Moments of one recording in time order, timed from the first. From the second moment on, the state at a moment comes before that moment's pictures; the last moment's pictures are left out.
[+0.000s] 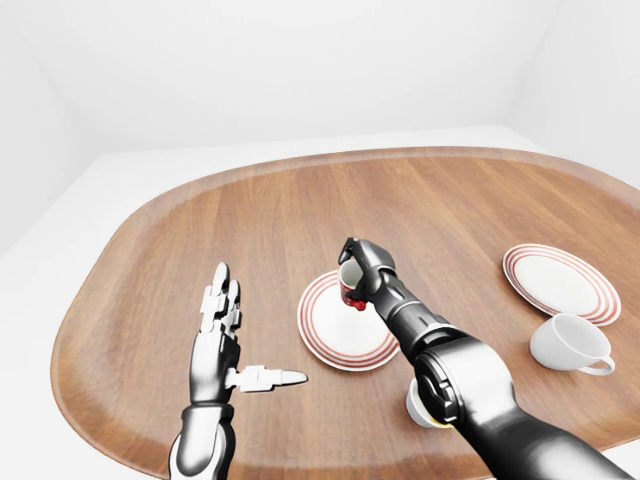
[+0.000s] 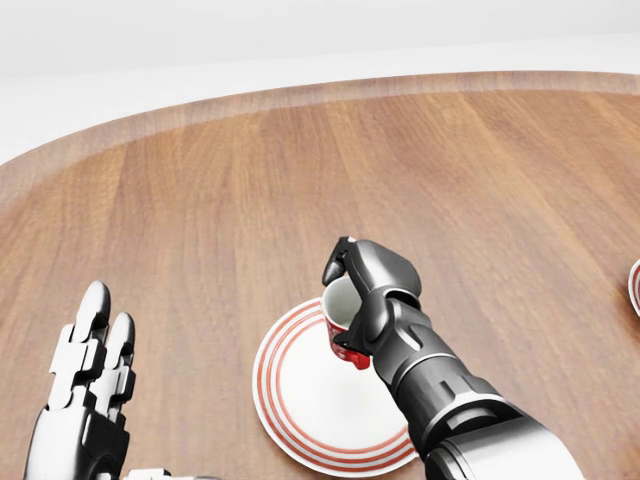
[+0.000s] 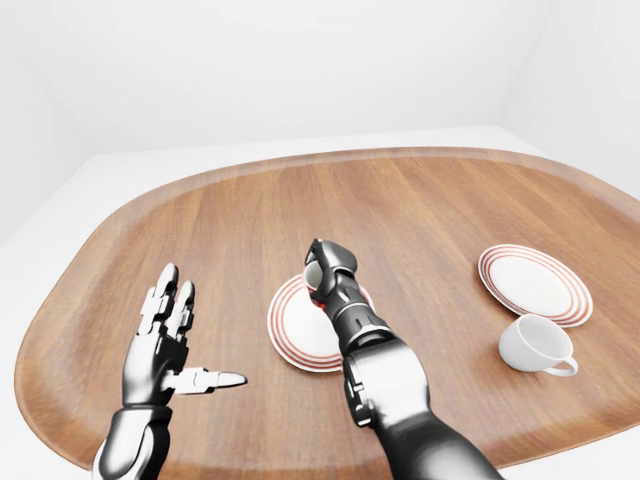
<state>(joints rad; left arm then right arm) 0.37 0.01 -0.06 -0.43 -0.03 -0.09 -0.02 -1.00 0.04 -0.08 1.39 -0.90 0.07 -0.24</state>
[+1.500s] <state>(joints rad) 0.36 0.00 -0.05 -0.41 -0.03 -0.09 -0.03 -0.90 0.09 -0.20 1.40 -0.94 0.00 -0.32</state>
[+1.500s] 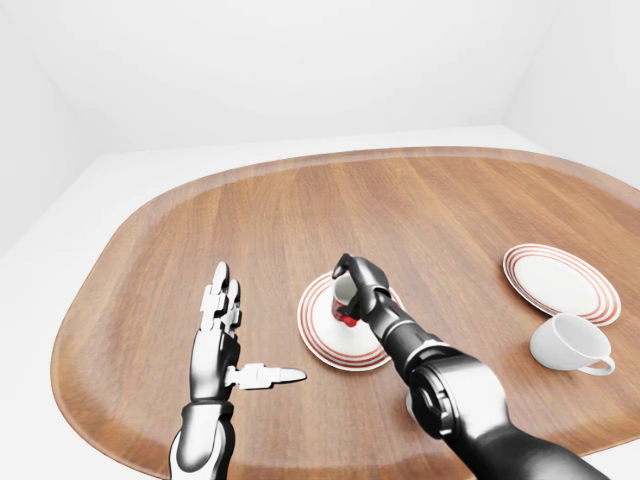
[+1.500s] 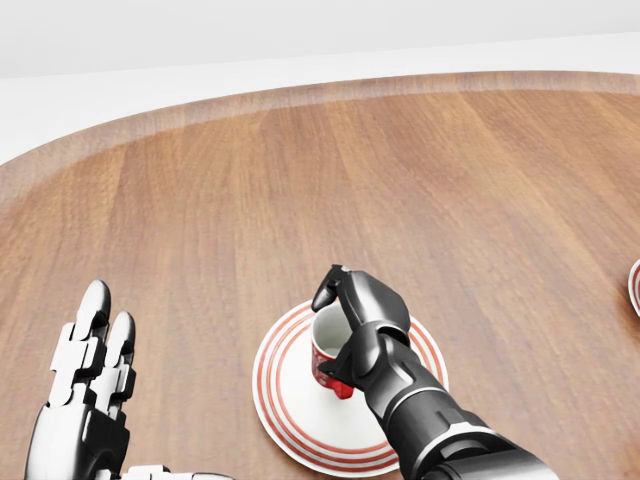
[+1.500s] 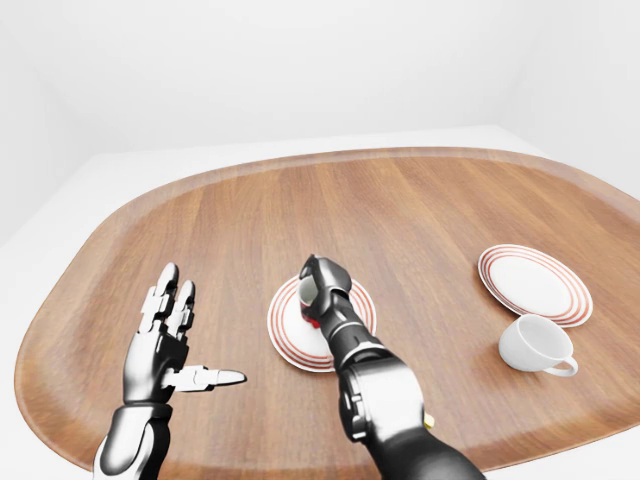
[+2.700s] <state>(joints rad) 0.35 0.00 -0.05 -0.40 -0.04 -0.09 -0.04 -0.89 0.12 -0.17 1.41 -1.10 0.07 -0.45</state>
